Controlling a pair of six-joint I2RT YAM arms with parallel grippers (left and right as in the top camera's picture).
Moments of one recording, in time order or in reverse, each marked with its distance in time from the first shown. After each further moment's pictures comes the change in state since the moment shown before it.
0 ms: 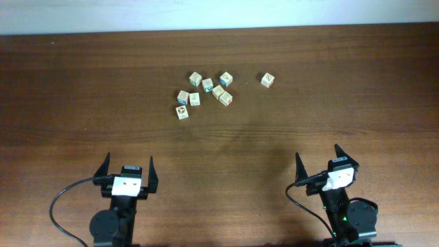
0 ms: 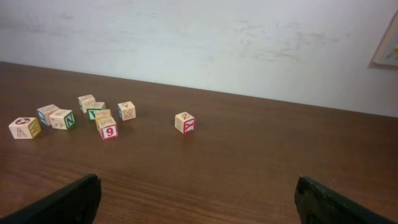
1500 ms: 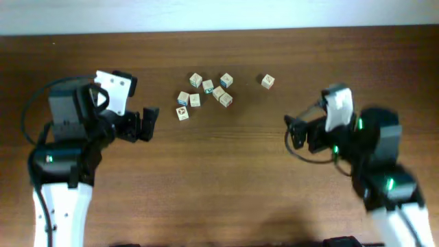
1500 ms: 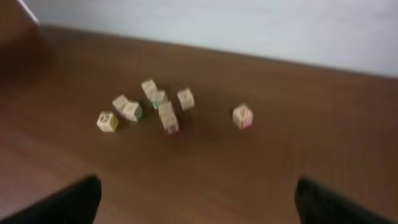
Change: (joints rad) left arm 0.000 1.157 1.245 -0.755 0.262 -0.065; right arm -0.005 0.982 0.963 -0.472 -0.245 -0.013
